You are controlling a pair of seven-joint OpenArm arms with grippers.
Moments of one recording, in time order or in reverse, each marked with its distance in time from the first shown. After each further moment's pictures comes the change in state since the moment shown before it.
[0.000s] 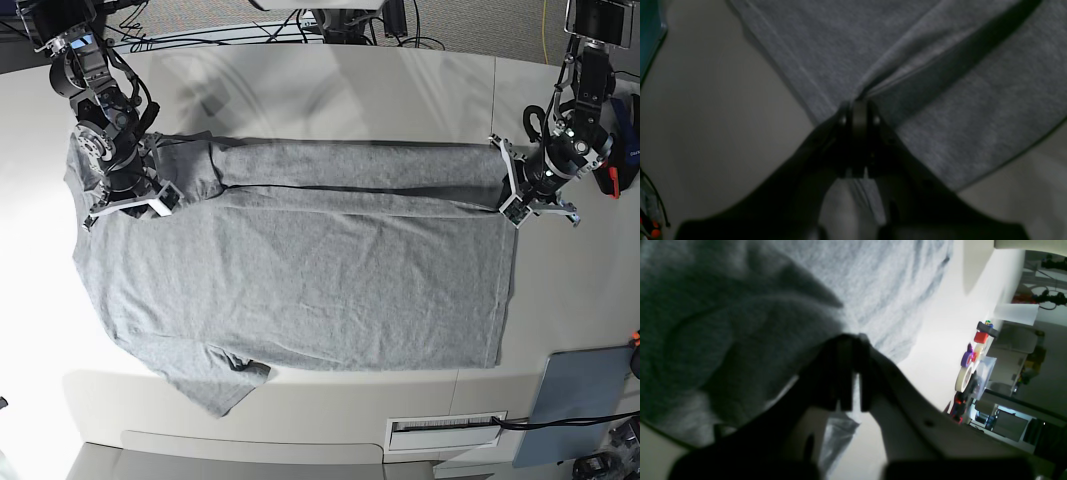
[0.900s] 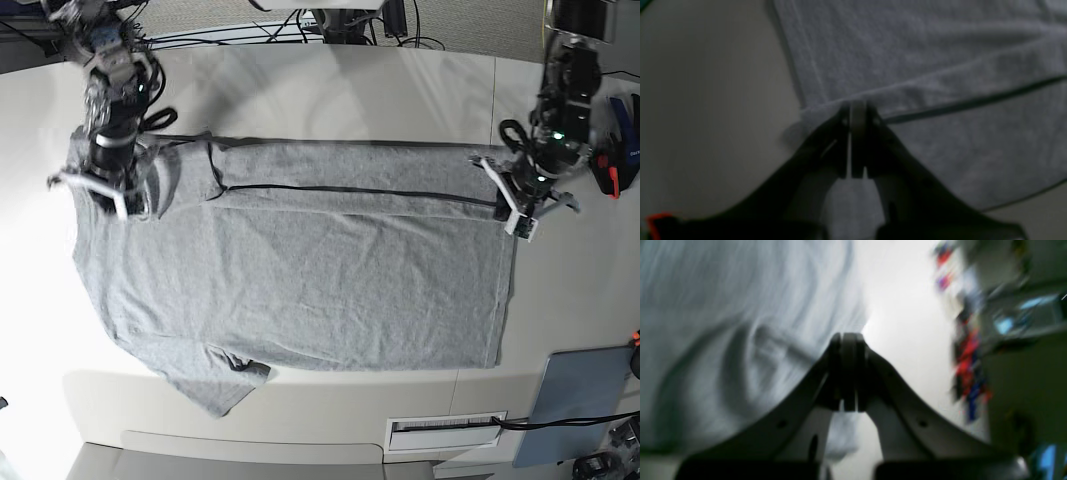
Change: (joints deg) left arm 0.1 6.4 -0.1 2.5 -12.7 16.1 9.1; right arm -10.3 -7.8 7.6 10.1 2.4 -28.4 -6.7
